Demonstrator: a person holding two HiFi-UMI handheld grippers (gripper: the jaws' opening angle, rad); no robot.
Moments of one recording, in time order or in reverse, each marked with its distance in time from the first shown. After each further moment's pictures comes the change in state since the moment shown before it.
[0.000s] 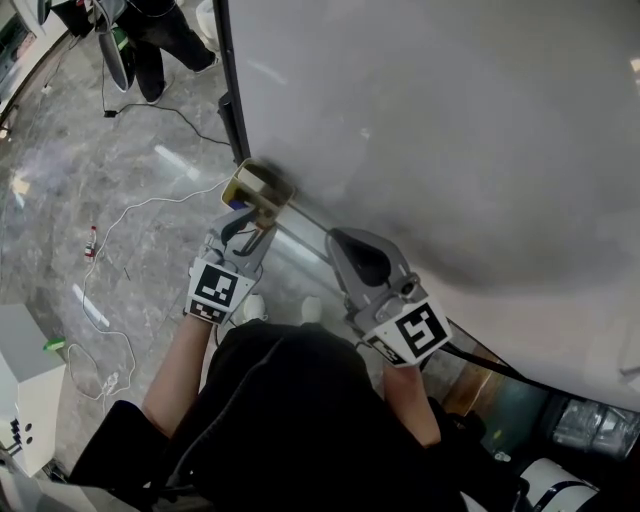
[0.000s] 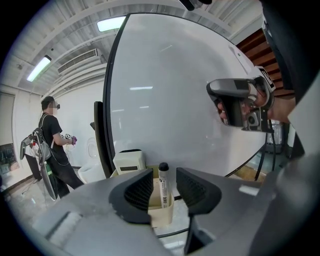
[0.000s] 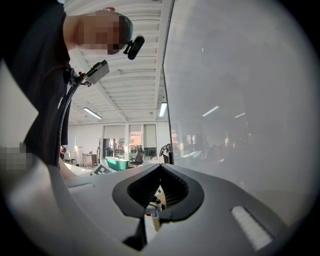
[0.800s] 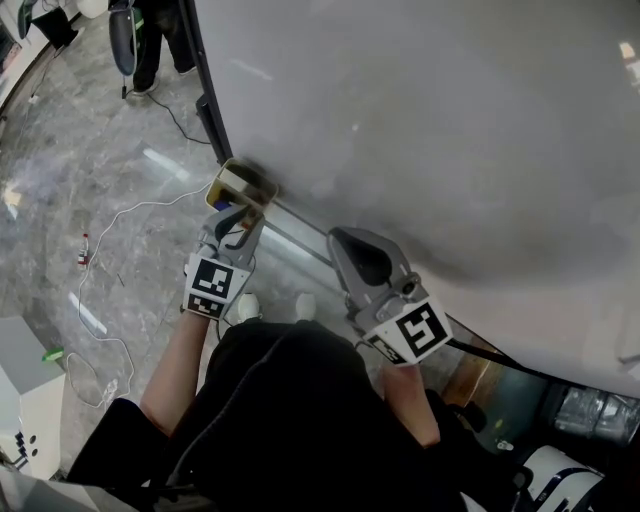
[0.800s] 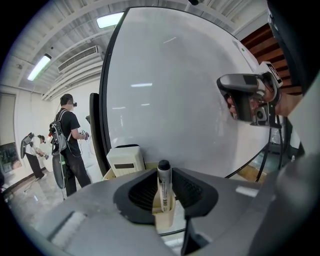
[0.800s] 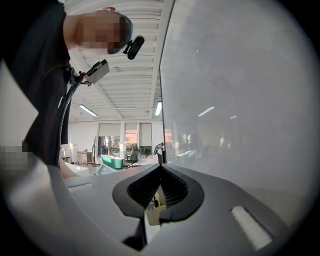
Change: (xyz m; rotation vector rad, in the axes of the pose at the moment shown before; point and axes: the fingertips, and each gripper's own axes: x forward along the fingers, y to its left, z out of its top) left arm 0.019 0.000 -0.007 -0.010 0.038 0.018; right arm -0.021 -0.015 -0.001 -0.008 0.015 -0.056
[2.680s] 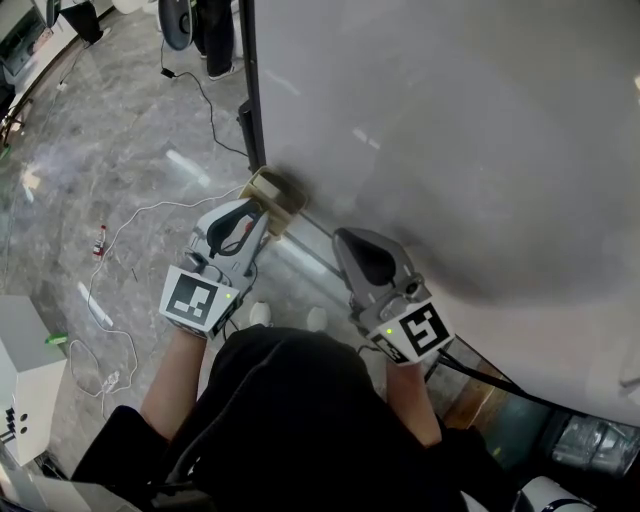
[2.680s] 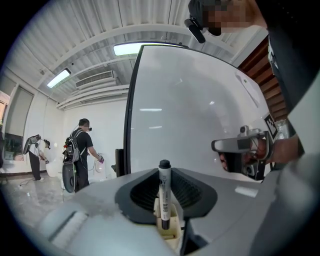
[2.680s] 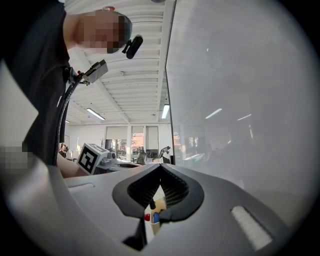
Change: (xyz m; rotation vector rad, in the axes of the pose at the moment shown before) left arm -0.078 0.031 0.101 -0.105 -0.296 0.082; right arm 0.033 0.017 0.009 -0.012 -0.044 0.086
